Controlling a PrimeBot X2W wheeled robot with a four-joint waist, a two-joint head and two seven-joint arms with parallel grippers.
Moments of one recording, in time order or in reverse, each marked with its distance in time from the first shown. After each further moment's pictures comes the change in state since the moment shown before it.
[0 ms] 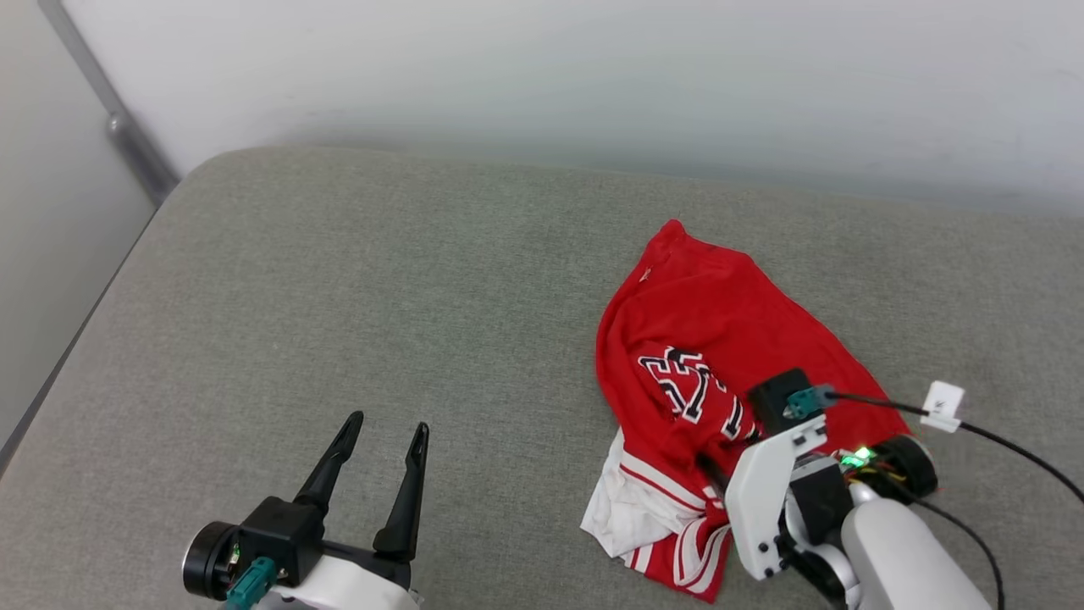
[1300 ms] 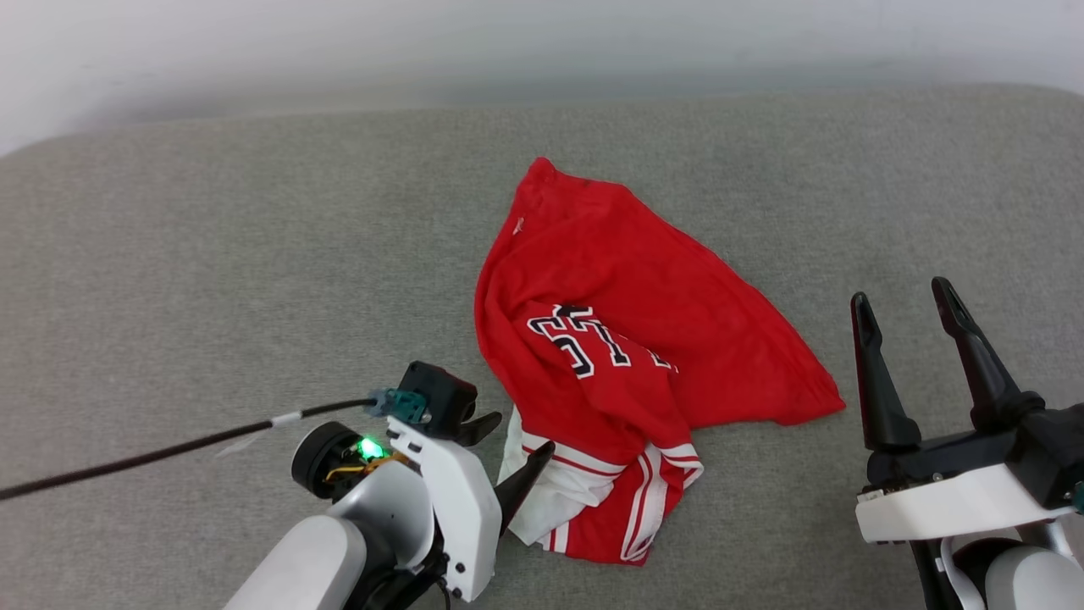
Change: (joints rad) left arm -0.291 0.170 -0.347 -0.065 -0.356 0.000 0.709; right arm 0.239 0.043 -0.314 -0.565 -0.108 0.000 -0.615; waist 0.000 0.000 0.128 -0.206
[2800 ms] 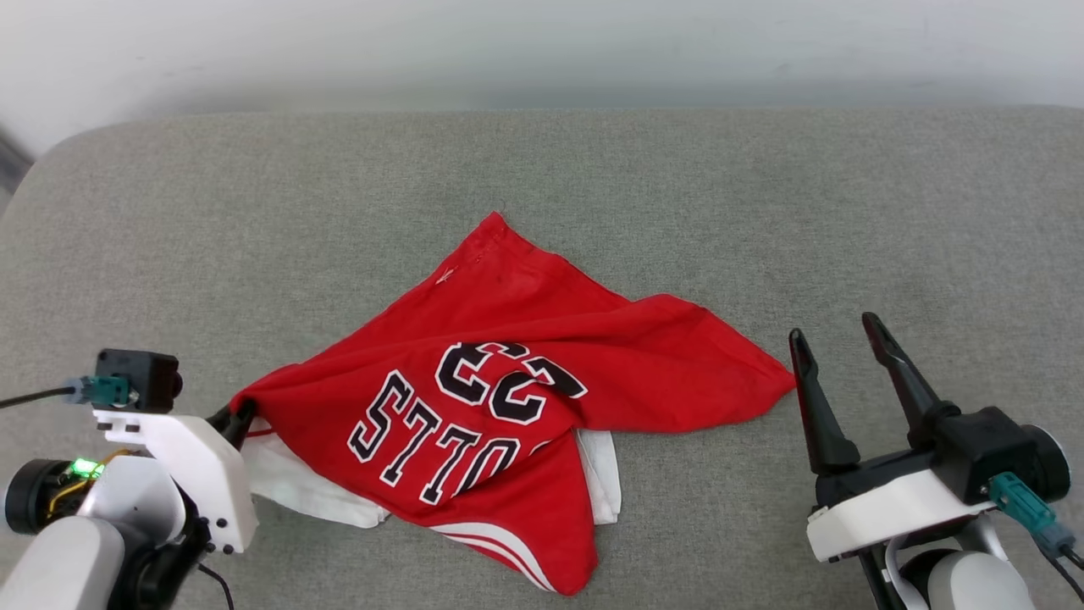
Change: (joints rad) left arm 0.080 0.270 0.289 0.063 -0.103 0.155 -0.025; right arm -0.013 0.023 0.060 0.135 -0.019 0.000 -0.005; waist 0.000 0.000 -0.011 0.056
